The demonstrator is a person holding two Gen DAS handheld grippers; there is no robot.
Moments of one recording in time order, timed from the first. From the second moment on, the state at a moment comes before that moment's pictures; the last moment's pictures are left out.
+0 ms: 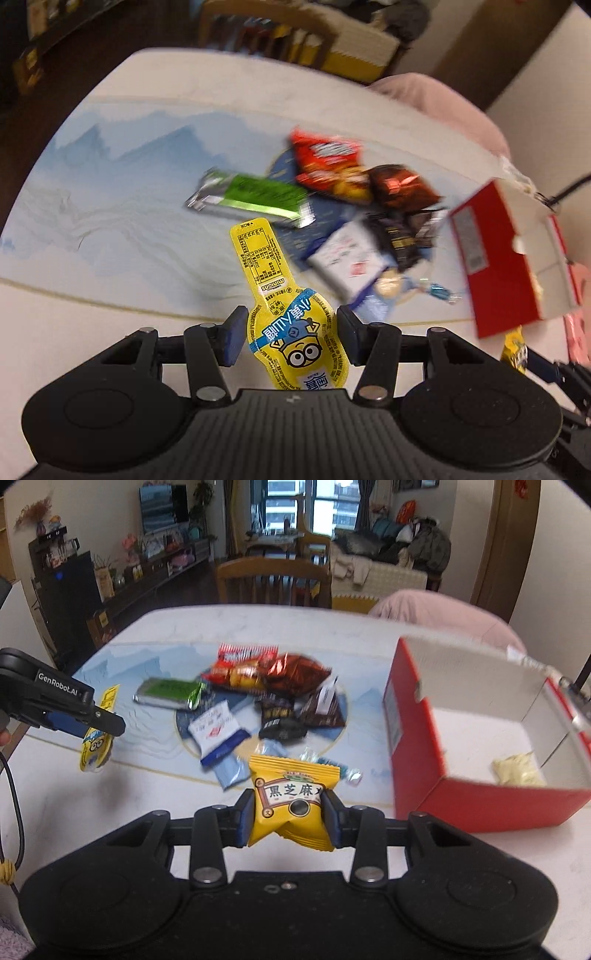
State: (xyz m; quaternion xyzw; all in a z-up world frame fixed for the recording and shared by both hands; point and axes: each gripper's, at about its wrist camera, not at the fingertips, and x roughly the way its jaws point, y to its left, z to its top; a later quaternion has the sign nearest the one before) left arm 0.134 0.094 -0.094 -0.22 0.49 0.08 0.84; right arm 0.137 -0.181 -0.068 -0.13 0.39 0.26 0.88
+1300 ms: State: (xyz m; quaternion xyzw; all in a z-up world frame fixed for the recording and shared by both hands) left arm 0.339 -0.194 -0.037 0.01 0.51 -0.11 0.86; right arm 0.304 -0.355 -0.065 -0.12 0.38 0.15 0.90
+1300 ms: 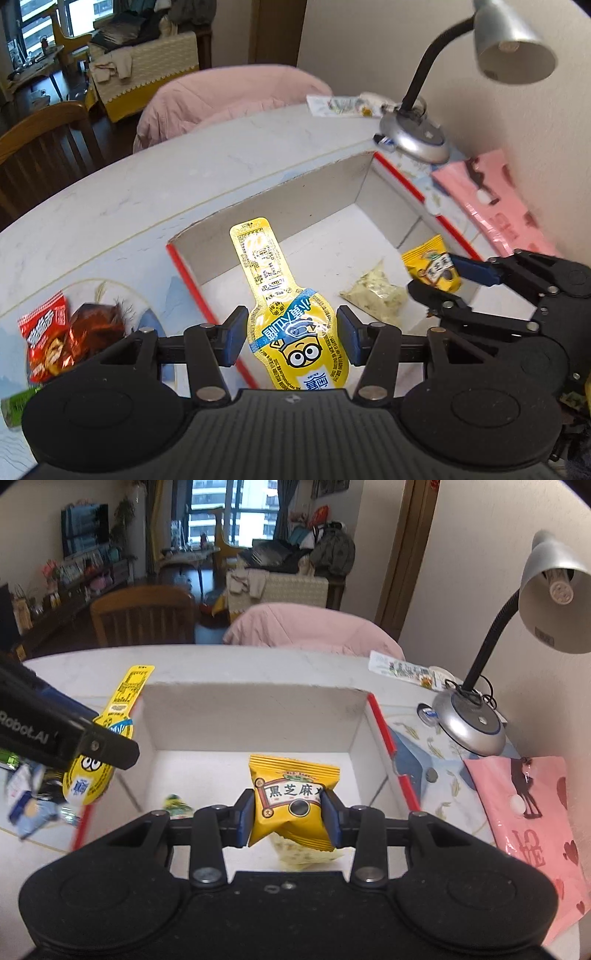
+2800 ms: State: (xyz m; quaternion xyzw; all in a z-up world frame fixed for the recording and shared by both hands) left arm 0.368 -0.211 -0.085 0.04 0.55 -0.13 0.83; right arm 0.311 -0.364 -0.072 -0.08 0.42 0.16 0.89
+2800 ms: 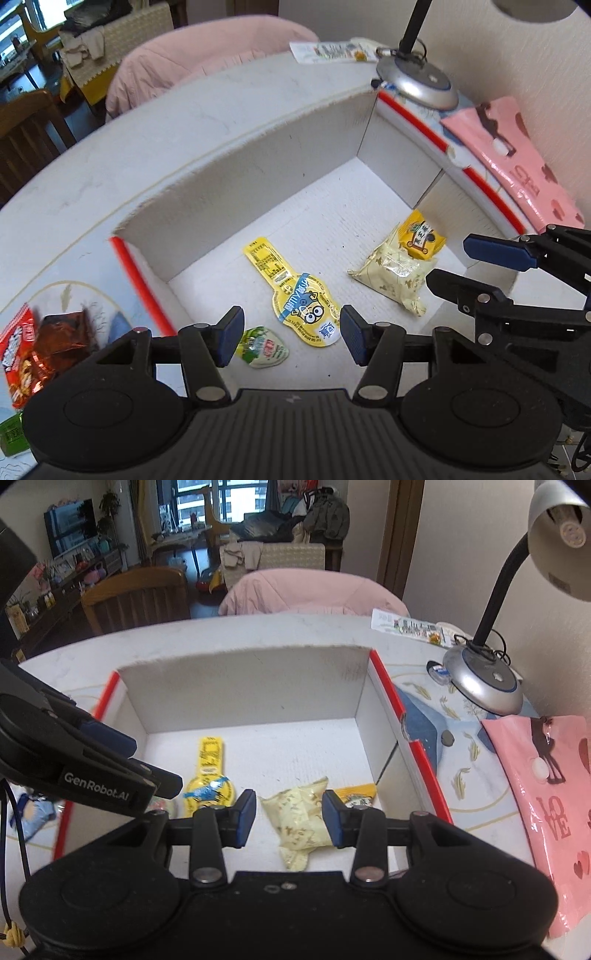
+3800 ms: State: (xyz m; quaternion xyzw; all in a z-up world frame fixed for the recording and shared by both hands) left arm 0.229 -0.086 -0.001 -0.02 0.43 -0.13 0.89; right arm 0.195 -0.270 -0.004 -0.02 0.35 0.20 0.92
